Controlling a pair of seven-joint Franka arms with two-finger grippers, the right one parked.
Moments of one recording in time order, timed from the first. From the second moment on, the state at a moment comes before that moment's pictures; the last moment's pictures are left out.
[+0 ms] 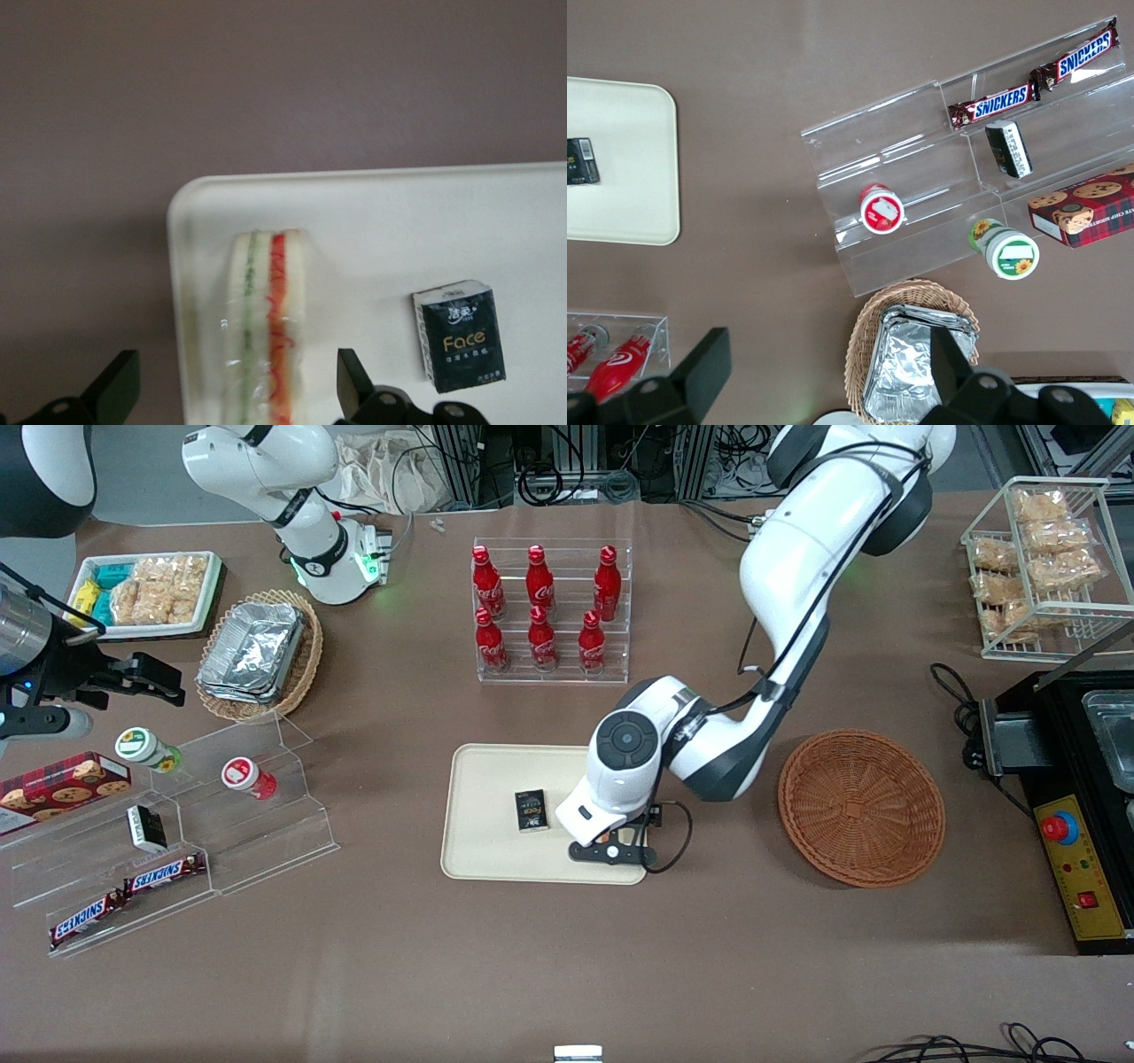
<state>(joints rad) -0.43 0.84 -0.30 -1.16 0.29 2.05 -0.68</state>
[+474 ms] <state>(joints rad) -0.43 0.56 -0.14 -1.32 0.19 1.97 -0.57</state>
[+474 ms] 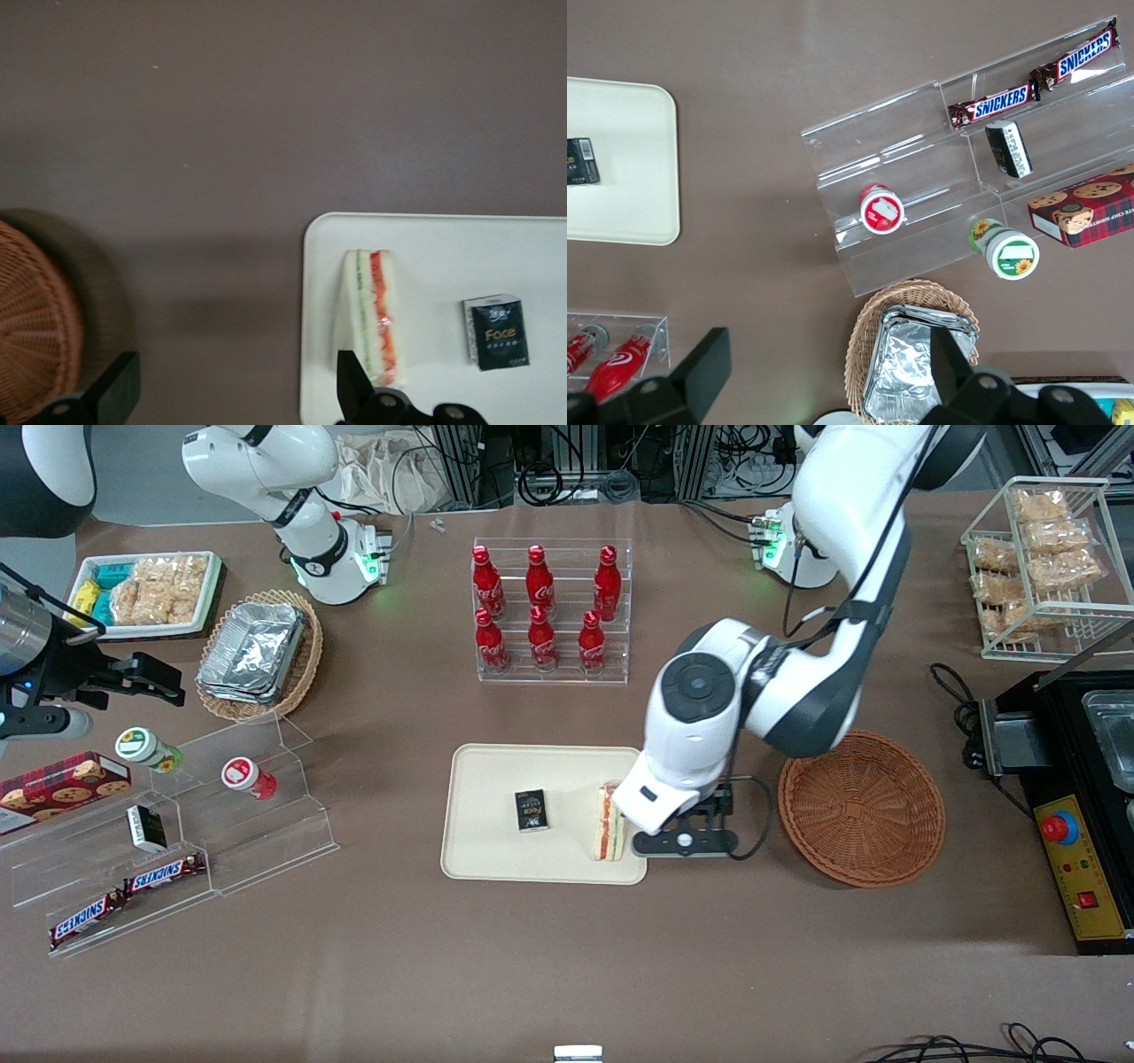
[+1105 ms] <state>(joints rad) -0.42 0.19 0.22 -1.58 -0.02 1.81 -0.03</state>
